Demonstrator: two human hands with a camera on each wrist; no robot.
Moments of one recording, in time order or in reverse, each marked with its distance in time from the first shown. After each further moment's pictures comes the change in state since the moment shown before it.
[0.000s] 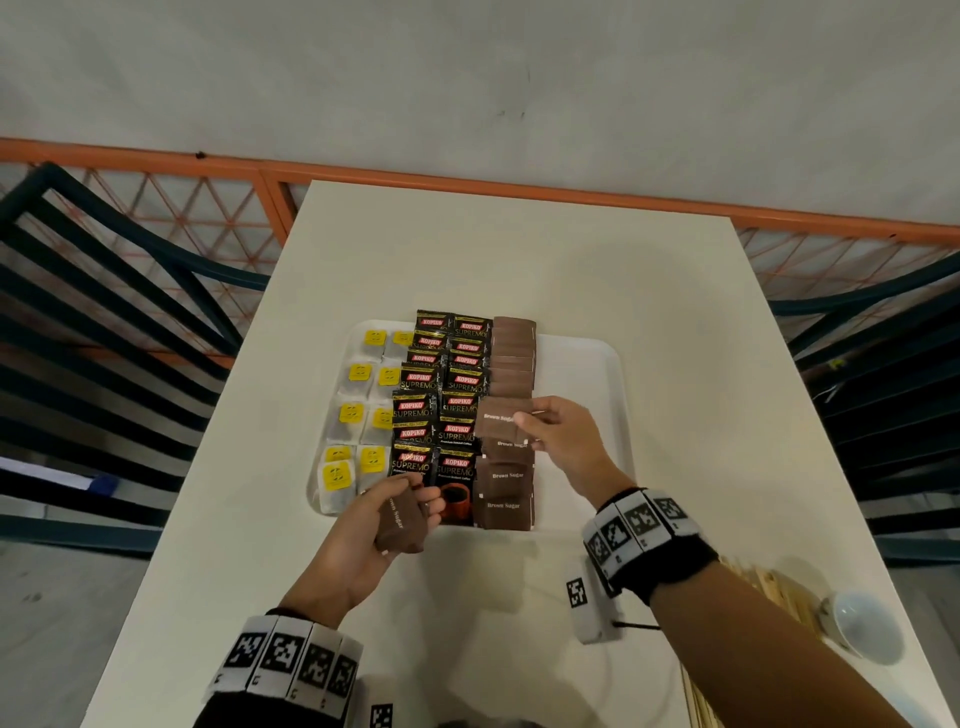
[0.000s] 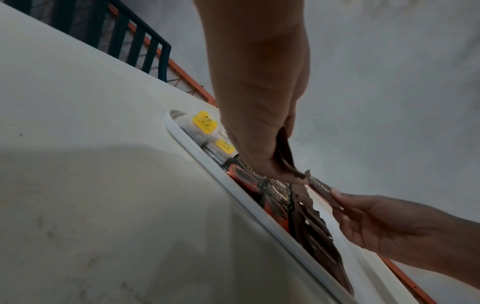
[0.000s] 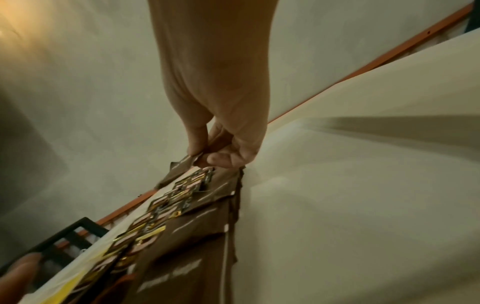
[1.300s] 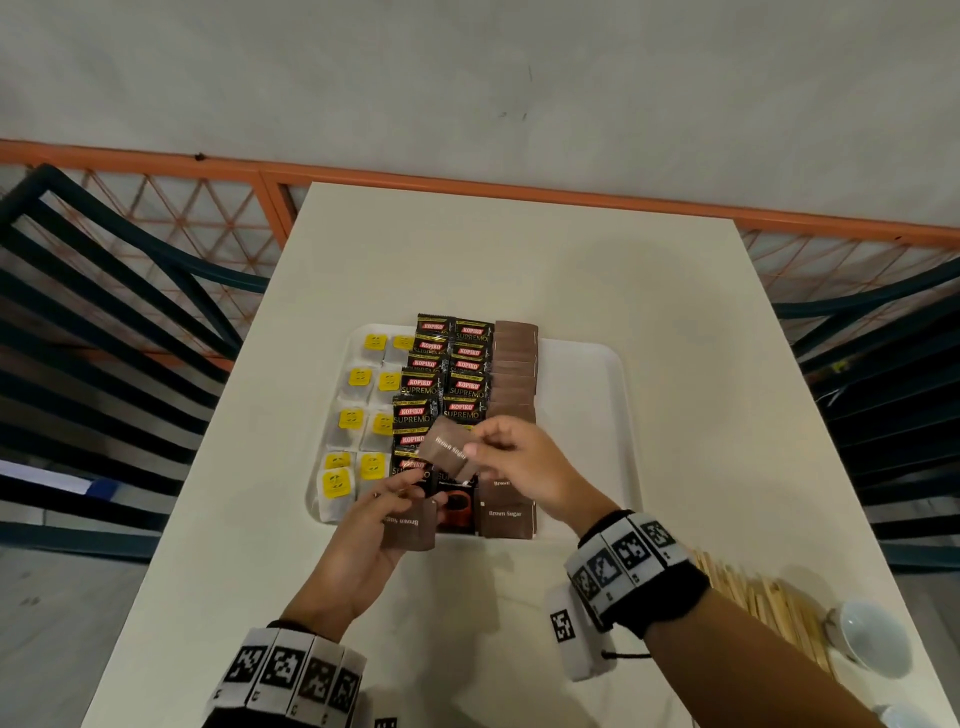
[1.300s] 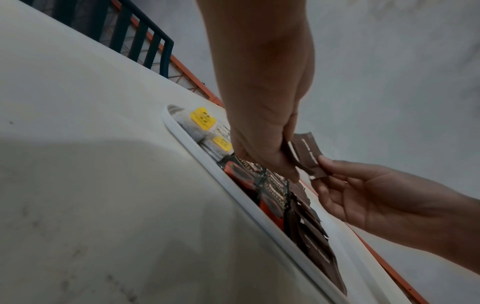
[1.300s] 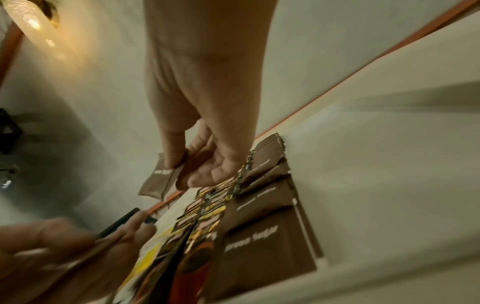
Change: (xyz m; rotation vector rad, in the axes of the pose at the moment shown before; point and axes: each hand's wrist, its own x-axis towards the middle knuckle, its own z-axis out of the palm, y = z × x) left_hand 0.005 -0.002 0.001 0.037 -0.024 0.099; right_hand -0.026 -0.016 0.029 -0.046 -0.370 -0.075
